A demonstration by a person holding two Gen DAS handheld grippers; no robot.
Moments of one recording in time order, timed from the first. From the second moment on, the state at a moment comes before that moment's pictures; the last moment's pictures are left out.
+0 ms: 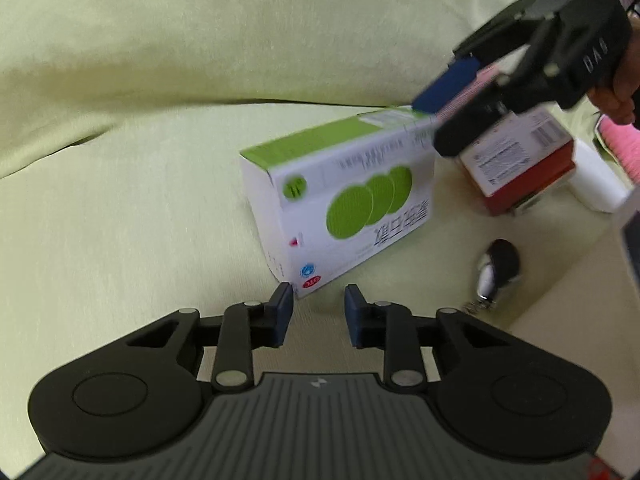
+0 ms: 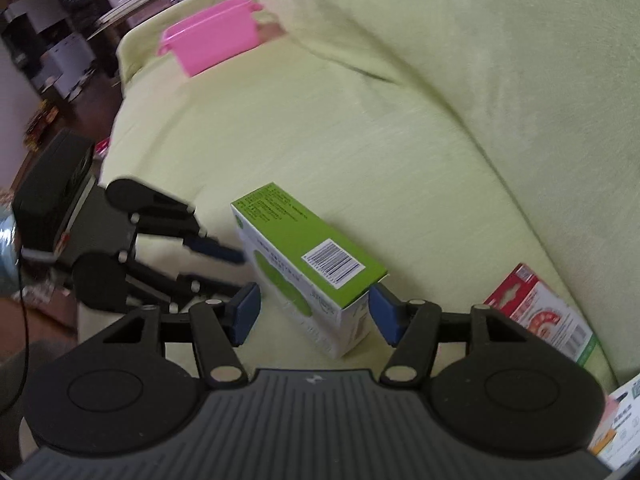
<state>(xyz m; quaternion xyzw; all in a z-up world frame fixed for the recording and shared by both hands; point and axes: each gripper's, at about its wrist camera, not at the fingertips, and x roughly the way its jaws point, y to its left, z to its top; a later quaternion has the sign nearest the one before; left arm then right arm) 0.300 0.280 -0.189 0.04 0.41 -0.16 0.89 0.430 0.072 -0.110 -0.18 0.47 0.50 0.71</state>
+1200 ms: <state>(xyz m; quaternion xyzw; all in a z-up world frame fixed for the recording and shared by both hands) 0.294 0.250 -0.121 0.13 0.33 -0.14 0.92 0.373 0.069 -0.079 -0.28 0.38 0.46 0.75</state>
